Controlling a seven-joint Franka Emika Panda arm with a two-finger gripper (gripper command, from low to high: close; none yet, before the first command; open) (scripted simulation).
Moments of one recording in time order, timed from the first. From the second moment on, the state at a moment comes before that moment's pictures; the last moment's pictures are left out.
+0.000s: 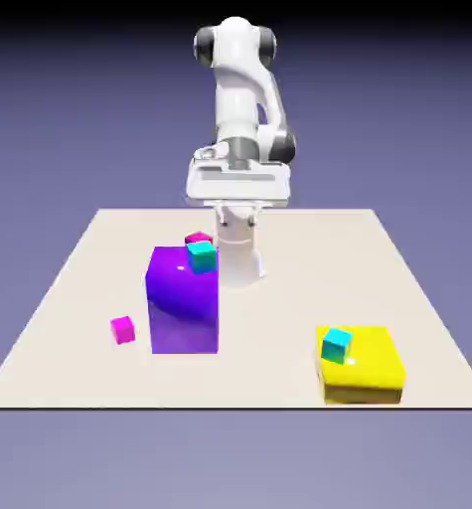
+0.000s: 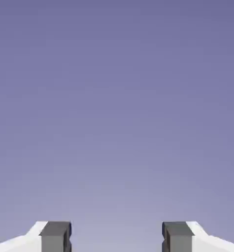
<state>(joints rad) 0.00 -0.53 -0.03 -2.79 0.02 3.00 0.74</state>
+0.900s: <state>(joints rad) -0.20 0.44 -0.60 -2.24 0.41 2.08 0.74</state>
